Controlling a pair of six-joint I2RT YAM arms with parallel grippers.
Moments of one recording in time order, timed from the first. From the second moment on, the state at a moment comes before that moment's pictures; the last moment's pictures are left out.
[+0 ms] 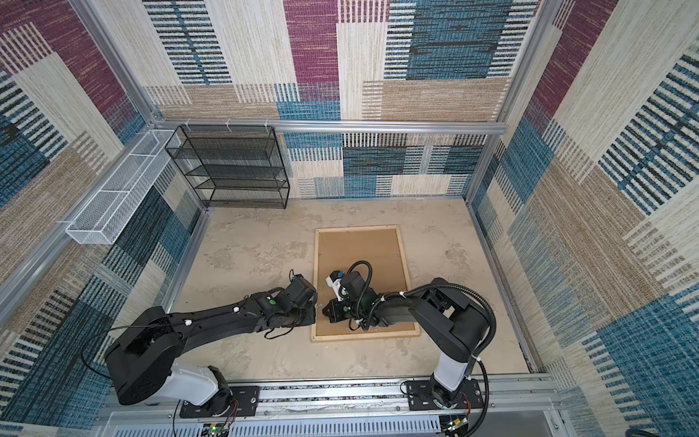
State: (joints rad) left arm -0.84 1.47 0.75 -0.40 -0.09 -0.85; right arm 0.80 1.73 0.69 0.28 -0.41 0.58
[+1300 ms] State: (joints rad) left arm -0.85 1.51 0.78 -0.42 -0.07 -0.84; right arm 0.81 1.80 0.71 0.40 -0.30 0.63
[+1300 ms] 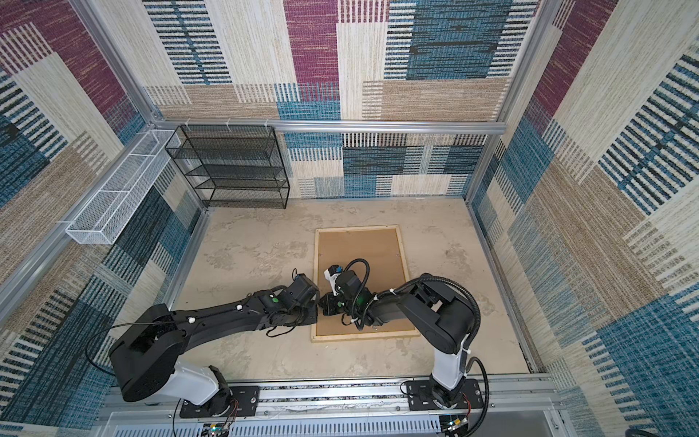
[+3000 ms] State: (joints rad) left arm -0.85 1.54 0.81 -0.44 -0.07 -0.83; right arm 0.79 1.84 0.83 0.24 -0.38 0.38
